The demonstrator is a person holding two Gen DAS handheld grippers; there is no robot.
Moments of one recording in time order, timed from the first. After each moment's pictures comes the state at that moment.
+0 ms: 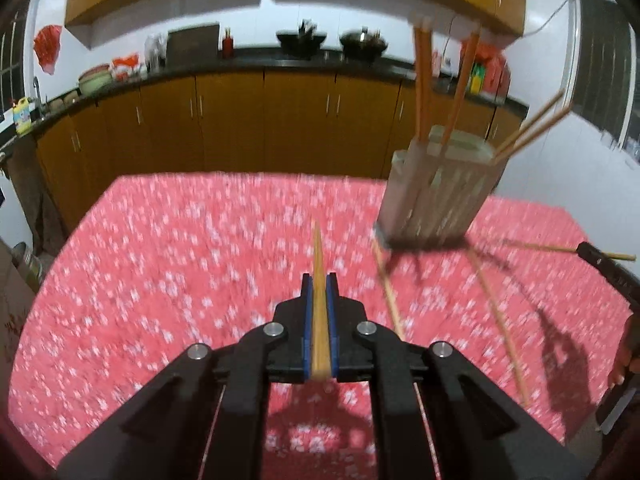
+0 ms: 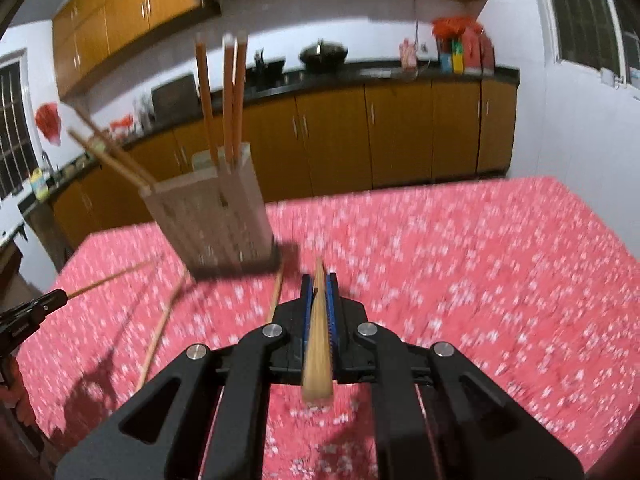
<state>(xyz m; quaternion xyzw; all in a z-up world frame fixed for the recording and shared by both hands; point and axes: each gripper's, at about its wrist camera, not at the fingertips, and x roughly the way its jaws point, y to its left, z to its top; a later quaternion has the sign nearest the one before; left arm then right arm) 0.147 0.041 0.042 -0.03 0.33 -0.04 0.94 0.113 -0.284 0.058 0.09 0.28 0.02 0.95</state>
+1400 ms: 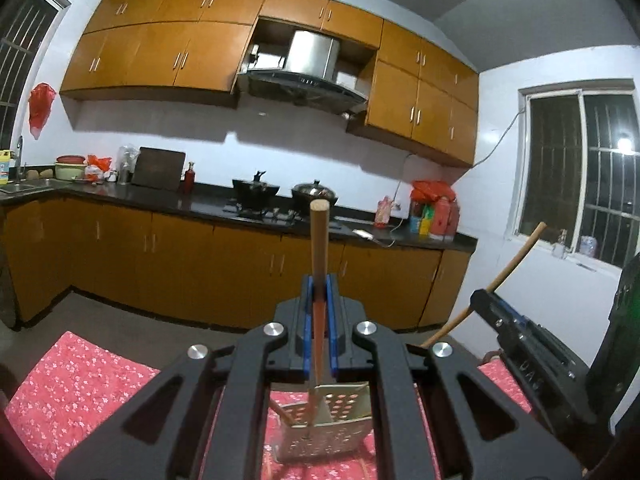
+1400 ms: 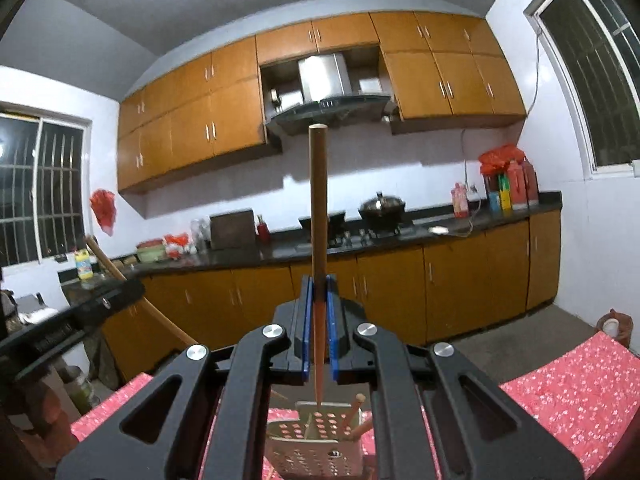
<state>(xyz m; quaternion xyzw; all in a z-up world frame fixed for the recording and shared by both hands) 0.195 -0.034 0.206 -0.08 0.10 -0.11 0.99 0.169 -0.228 0.189 0.09 0.06 0.09 0.99</state>
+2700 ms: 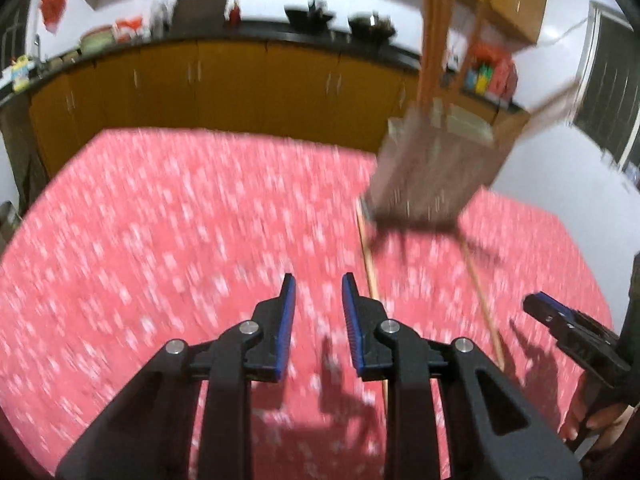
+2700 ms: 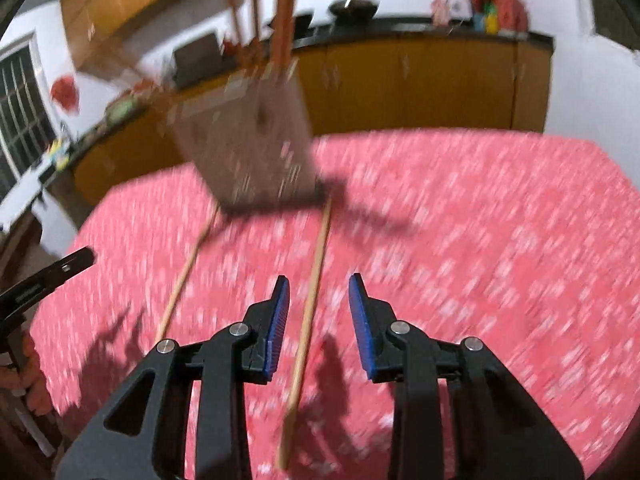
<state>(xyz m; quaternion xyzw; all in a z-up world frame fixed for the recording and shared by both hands) 0.158 0.029 -0.009 -0.08 0.39 -0.06 0.91 0.131 -0.235 -0.008 0.08 0.41 0.10 0.91</state>
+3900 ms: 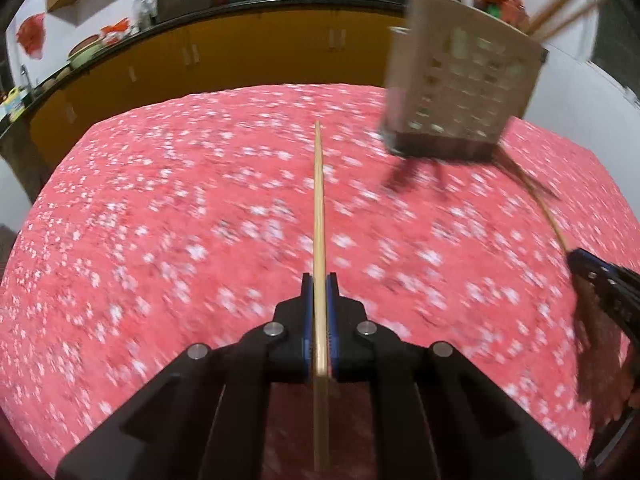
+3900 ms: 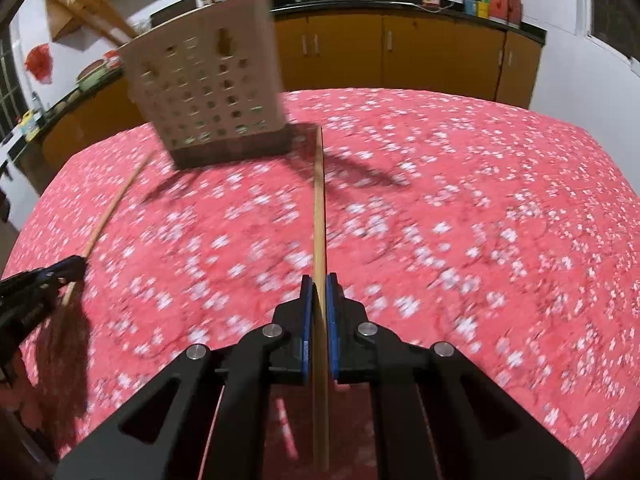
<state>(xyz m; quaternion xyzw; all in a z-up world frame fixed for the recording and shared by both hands) 0.192 0.000 -0.055 0.01 0.45 -0.01 0.89 0.151 -0.250 -0.045 0.06 0.43 0.03 0.90</state>
